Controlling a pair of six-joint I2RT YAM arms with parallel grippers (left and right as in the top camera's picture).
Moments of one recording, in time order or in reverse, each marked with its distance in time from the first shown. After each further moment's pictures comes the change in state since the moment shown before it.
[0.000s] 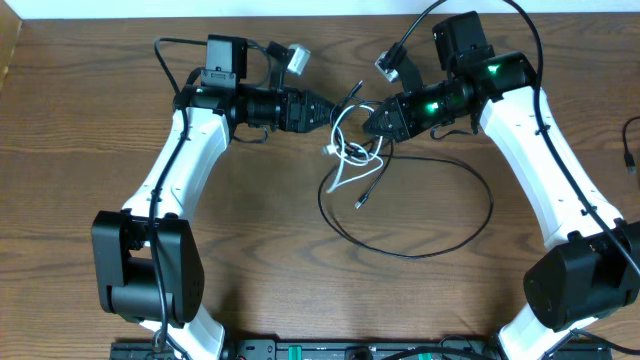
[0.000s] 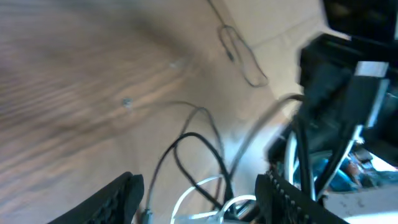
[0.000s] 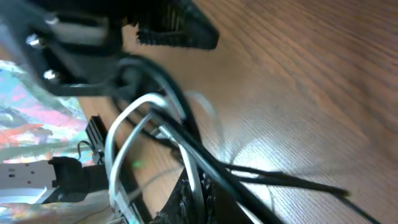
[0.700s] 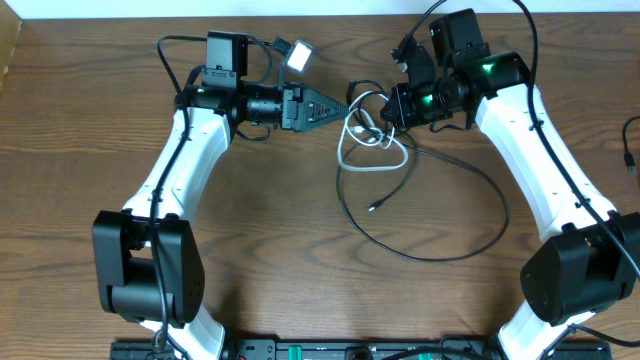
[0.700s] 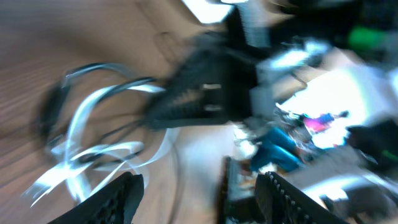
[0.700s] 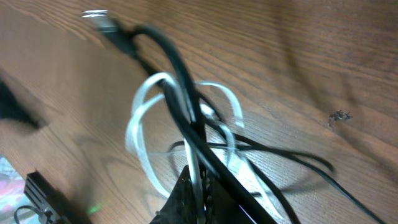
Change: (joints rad) left arm -0.006 0.000 0.000 0.080 0.184 -0.061; right arm 0.000 0.026 0.000 0.078 0.297 0.205
